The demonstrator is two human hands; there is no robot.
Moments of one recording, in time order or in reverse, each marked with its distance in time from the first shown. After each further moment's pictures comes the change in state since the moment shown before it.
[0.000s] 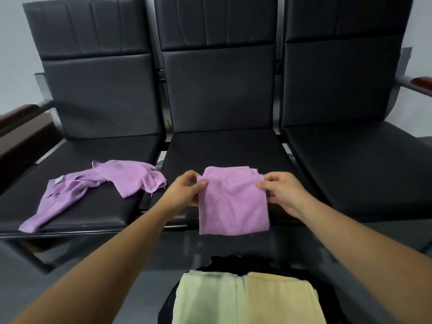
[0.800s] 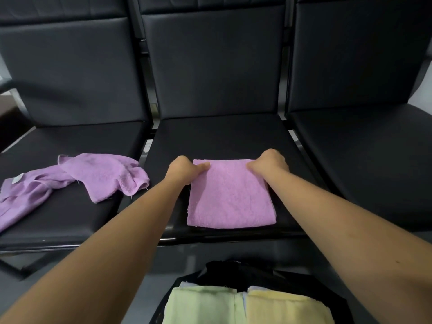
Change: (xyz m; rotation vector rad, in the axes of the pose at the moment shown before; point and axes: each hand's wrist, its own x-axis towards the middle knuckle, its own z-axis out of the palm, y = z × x) left_hand 0.136 -0.020 0.012 0.598 0.197 -0.299; right_hand 0.123 -0.010 0.040 -0.641 0.306 0.246
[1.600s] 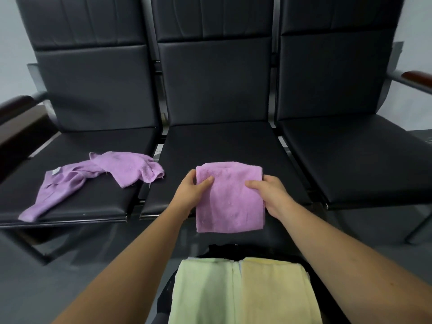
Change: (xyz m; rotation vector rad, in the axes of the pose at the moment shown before) left_hand -0.142 -0.040 0.004 -0.571 -0.045 0.206; right_hand -0.118 0.077 -0.017 0.722 -0.297 -0.062
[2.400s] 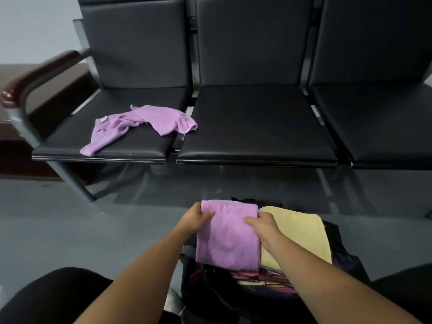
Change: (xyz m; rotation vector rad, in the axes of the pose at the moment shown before) left_hand -0.137 -0.173 -0.030 0.363 -0.102 -0.324; right_hand -0.091 0.201 0.071 -0.214 -0.027 0.240
